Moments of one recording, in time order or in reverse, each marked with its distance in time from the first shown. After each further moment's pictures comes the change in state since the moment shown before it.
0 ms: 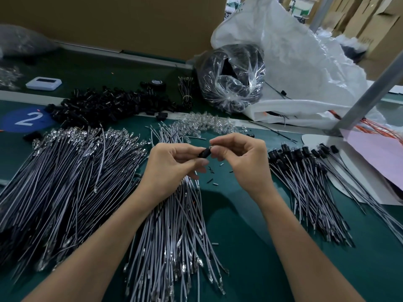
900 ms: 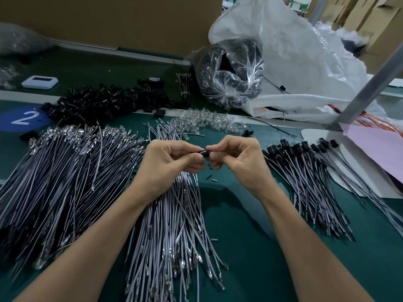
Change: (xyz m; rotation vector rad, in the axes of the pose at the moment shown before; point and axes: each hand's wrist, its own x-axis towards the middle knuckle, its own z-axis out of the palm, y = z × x) left_hand 0.000 -0.001 -0.004 -0.063 -0.050 0.000; right_hand -0.002 0.007 -0.004 0.178 -0.175 0.091
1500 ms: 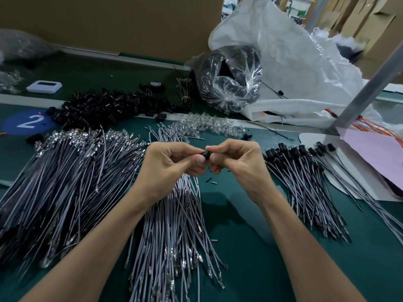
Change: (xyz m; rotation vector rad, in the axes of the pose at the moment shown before) left_hand -0.007 0.011 0.001 0.016 -0.014 0.107; right_hand -0.005 -0.008 0.002 0.140 0.002 -0.008
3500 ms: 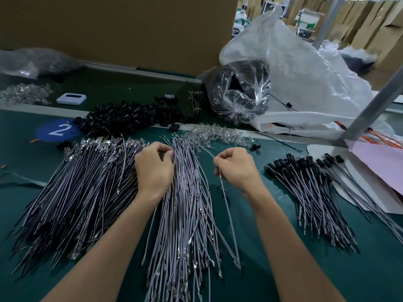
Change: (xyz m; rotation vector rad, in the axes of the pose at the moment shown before) left_hand 0.011 -0.013 -0.030 0.718 0.587 -0.216; right_hand 0.023 -0.003 0.027 -0.624 0.159 0.438
